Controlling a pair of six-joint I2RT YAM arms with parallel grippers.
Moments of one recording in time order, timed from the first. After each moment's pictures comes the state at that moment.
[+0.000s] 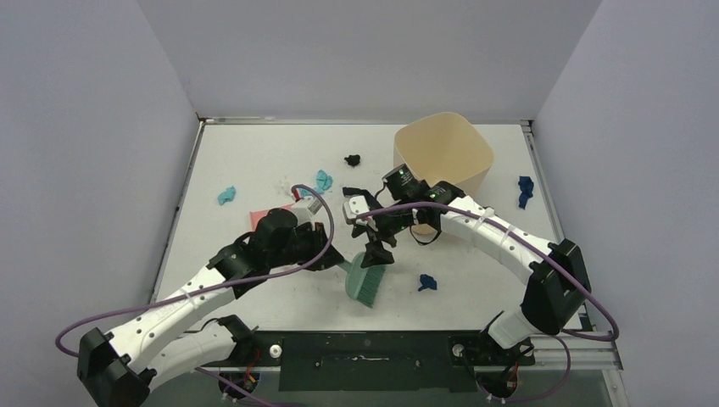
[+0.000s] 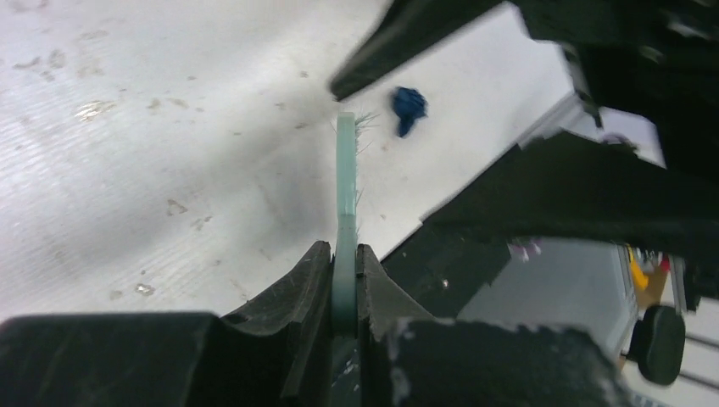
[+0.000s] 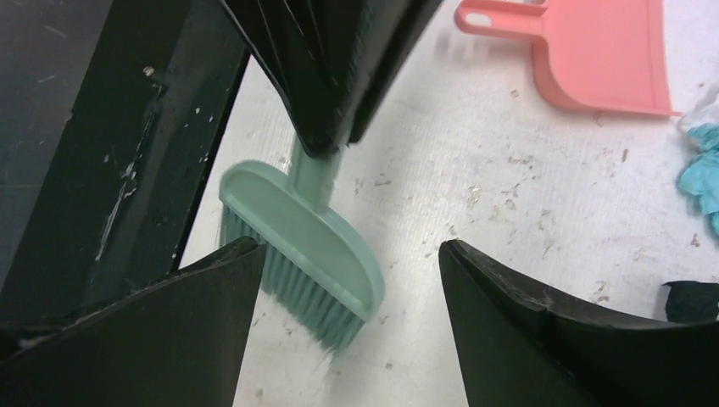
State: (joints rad) left arm -0.75 0.95 0.73 -0.39 0.18 -0.70; right arm 0.73 1.53 1.25 -0.68 -0.87 -0.83
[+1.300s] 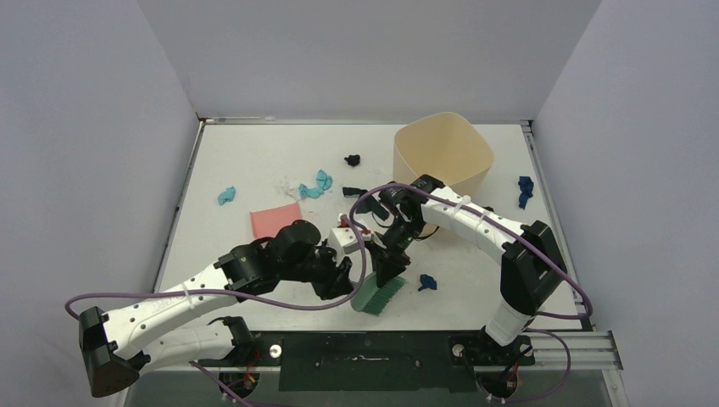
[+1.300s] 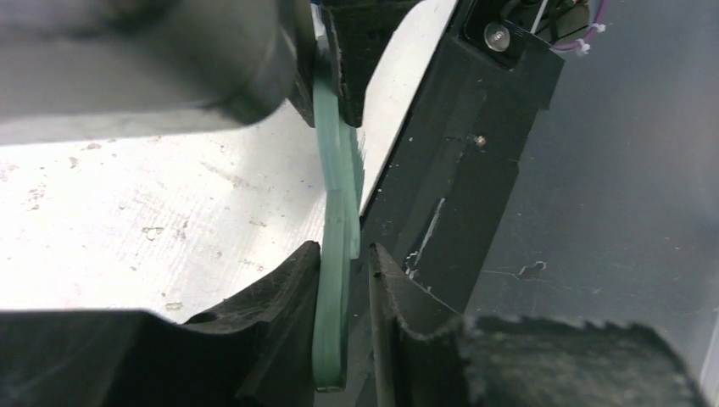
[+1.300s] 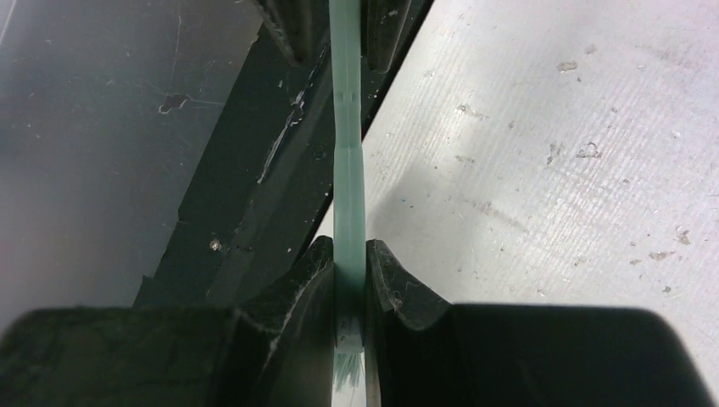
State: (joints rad) left arm -1.02 0.97 0.86 -0.56 0.29 -0.20; right arm 0.73 1.68 1.34 -1.27 -0.98 -1.19
